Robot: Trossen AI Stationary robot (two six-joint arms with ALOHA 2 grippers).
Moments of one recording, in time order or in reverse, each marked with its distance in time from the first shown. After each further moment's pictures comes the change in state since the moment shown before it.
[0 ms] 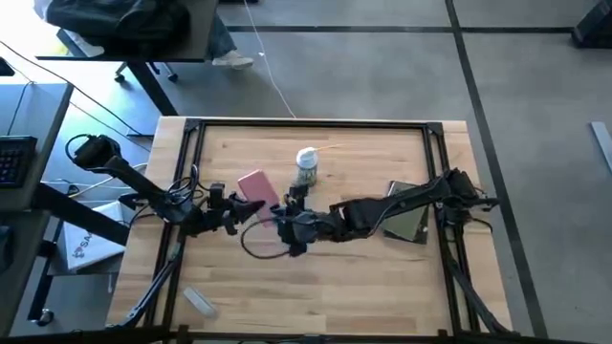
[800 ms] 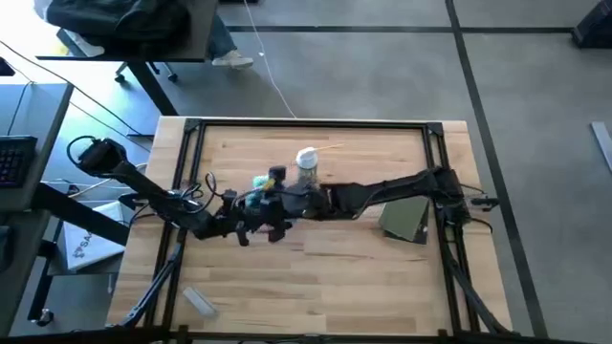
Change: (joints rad) left arm 0.040 0.157 0.076 -0.059 0.096 0.014; right arm -0.100 0.111 0.116 0.242 -0.294 -0.074
